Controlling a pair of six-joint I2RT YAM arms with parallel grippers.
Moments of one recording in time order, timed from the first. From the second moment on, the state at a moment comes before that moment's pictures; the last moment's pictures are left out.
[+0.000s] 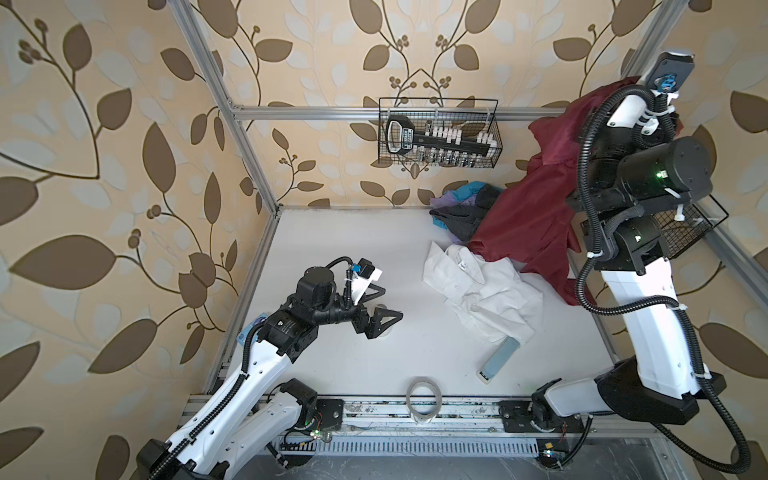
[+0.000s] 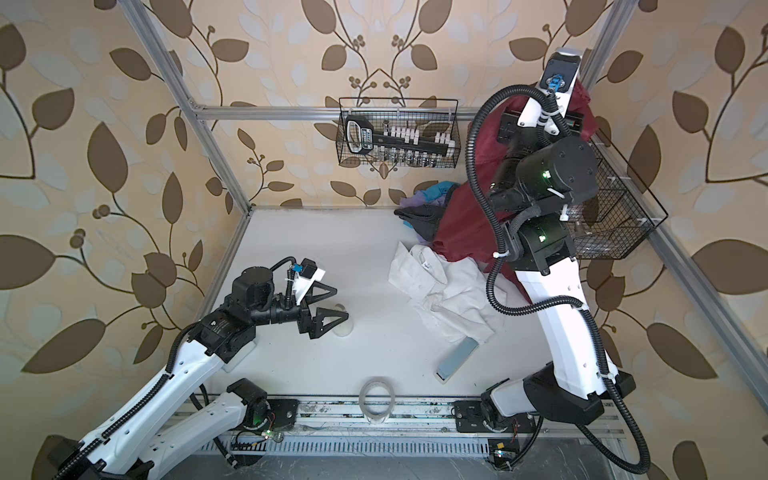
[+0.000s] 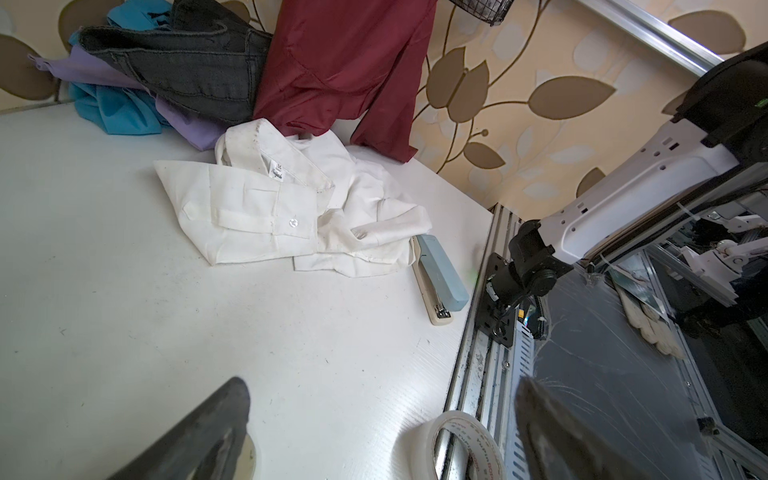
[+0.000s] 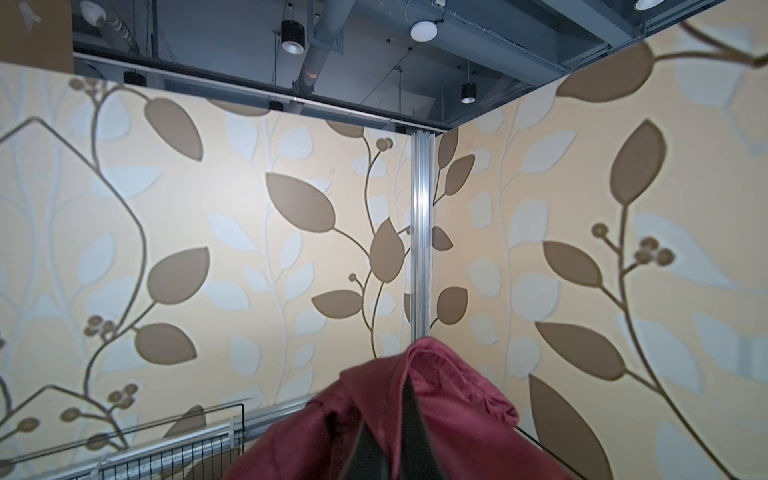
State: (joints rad) left arm -0.45 0.81 0.76 -0.39 0.72 -0.09; right arm 0.45 1.44 2.15 0.03 0.89 -0.55
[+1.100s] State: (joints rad) left arm -0.45 0.83 0.76 -0.40 0.70 -0.08; right arm 0.47 1.64 1.92 -0.14 0.60 -0.33
